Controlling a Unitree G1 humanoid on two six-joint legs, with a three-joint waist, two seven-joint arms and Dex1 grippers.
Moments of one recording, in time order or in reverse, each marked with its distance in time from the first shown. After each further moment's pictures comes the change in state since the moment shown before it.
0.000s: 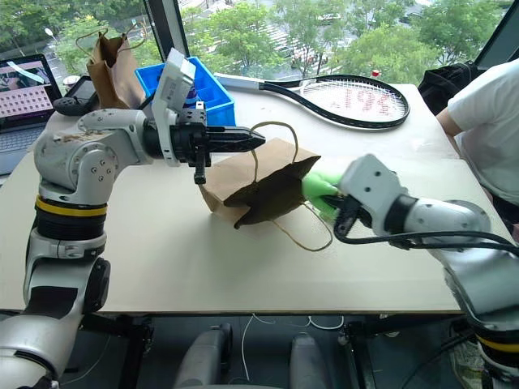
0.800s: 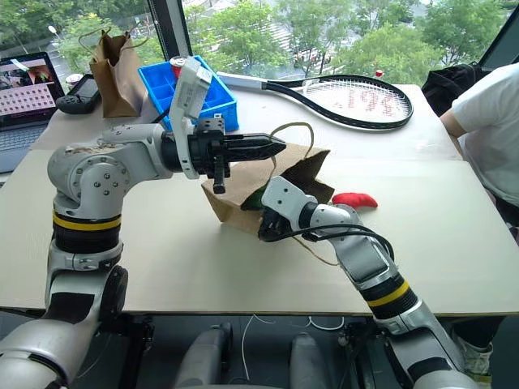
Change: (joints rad) left arm 0.049 -0.089 0.050 -0.130 -0.139 0.138 0.189; right arm -0.074 0.416 0.260 0.474 -0.305 -0.320 -0.047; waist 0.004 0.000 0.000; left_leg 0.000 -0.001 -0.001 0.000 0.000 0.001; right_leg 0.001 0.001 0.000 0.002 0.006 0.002
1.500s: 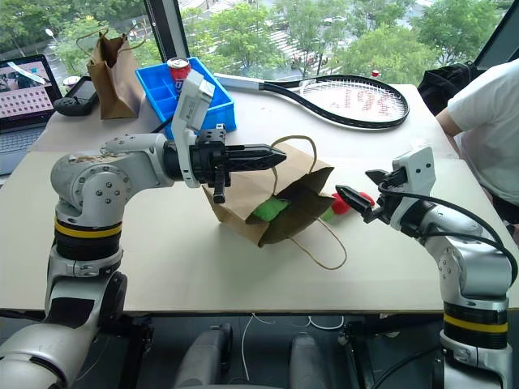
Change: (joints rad) left arm 0.040 0.002 -0.019 -0.037 -0.021 0.003 -0.003; right arm 0.146 -0.132 -0.626 0.038 0.397 0.284 0.016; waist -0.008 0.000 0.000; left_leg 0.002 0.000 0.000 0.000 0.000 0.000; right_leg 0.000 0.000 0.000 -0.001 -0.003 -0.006
